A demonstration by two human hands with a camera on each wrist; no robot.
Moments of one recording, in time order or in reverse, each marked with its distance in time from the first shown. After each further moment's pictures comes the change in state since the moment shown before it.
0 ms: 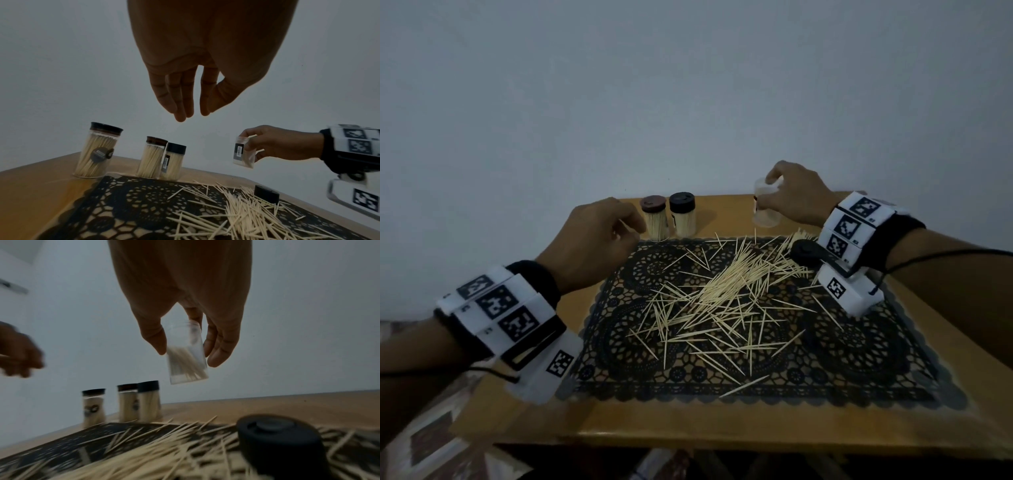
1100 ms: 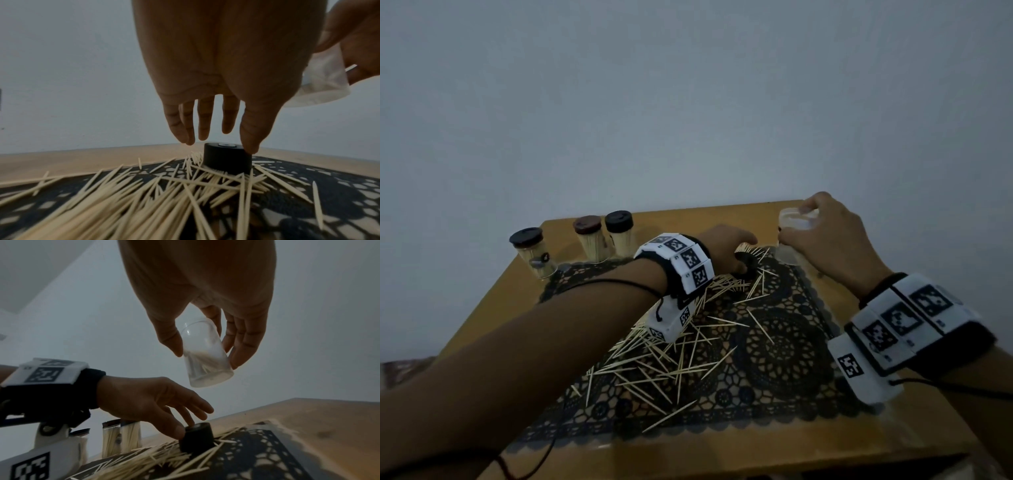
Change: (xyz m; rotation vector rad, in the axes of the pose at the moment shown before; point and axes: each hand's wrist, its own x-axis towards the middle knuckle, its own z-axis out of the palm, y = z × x) left_hand 0.138 0.139 0.169 0.140 -0.610 0.268; right_hand -0.092 0.072 -0.062 0.059 0.250 0.196
